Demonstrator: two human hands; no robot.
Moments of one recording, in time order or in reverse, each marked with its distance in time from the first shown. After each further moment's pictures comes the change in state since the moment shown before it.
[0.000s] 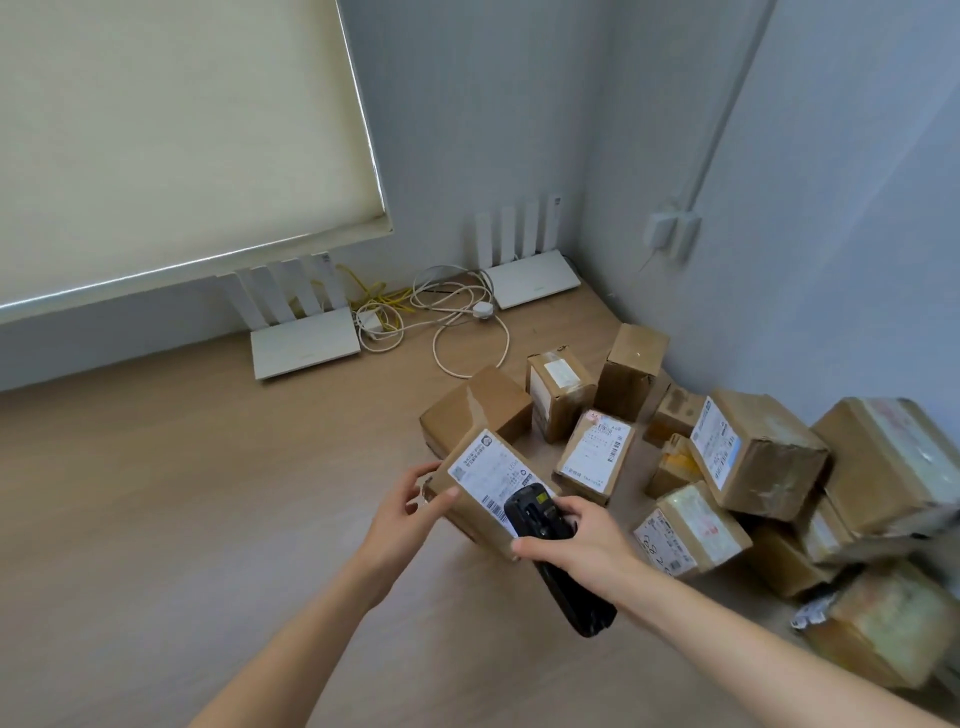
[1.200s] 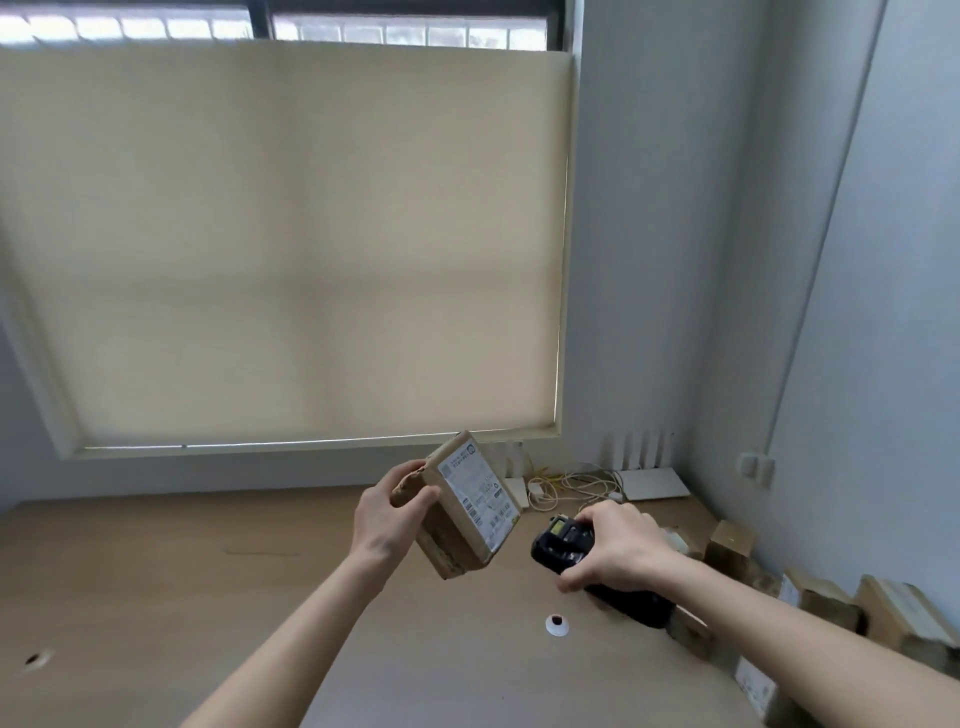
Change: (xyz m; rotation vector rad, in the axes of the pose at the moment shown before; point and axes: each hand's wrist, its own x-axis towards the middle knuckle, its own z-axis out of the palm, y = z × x) left_hand -0.431 0.113 -0.254 -0.047 0.644 0.483; right_hand -0.398 -0.234 0.069 -0.826 0.162 -0.572
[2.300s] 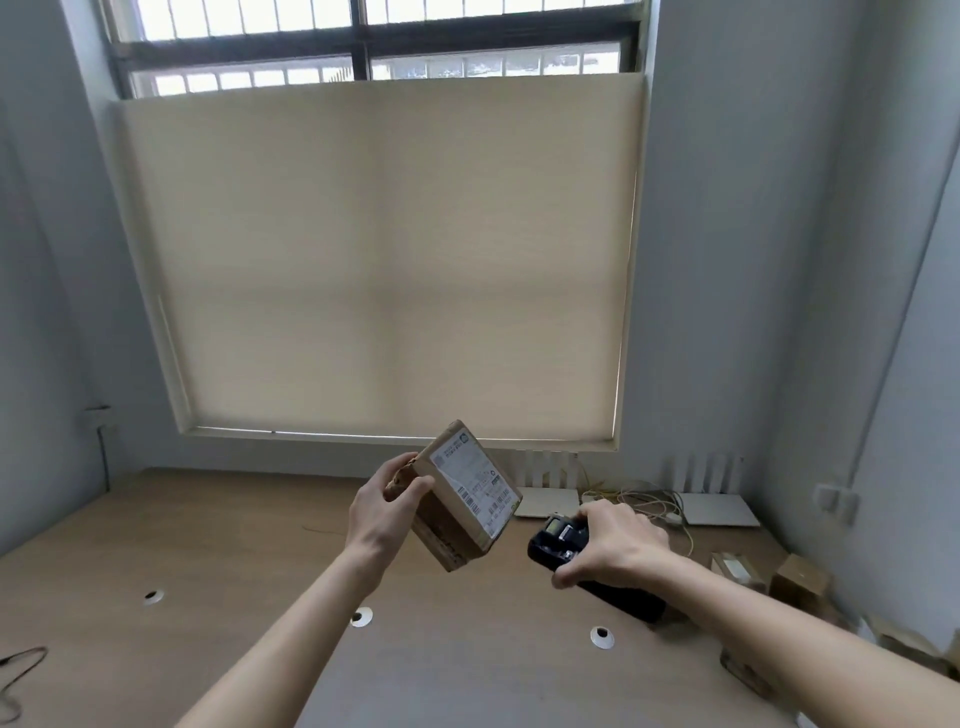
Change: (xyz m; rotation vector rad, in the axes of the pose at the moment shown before) left_hand -0.048 0.006 -0.060 -0.066 0.156 -0.028; right_hand -0.026 -0.046 0.004 -0.012 -0.010 -0.097
